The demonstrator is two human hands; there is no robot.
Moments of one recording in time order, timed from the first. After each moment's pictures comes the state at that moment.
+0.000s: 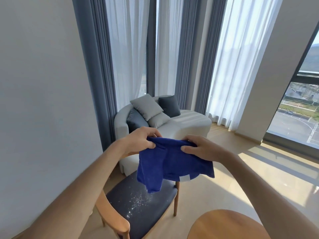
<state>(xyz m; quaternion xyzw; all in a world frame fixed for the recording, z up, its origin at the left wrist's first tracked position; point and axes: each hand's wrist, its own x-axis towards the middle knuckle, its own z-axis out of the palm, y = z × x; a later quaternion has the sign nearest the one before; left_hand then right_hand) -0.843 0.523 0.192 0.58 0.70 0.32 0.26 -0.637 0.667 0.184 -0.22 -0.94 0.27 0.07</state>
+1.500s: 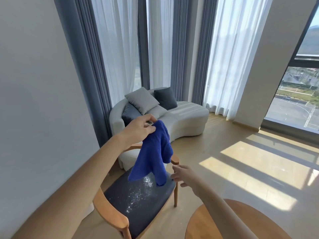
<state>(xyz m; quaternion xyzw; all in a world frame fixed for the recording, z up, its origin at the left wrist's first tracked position) -0.817 0.550 0.199 0.52 0.70 0.43 0.24 -0.644 0.634 0.072 -0.46 -0.69 0.56 0.07</state>
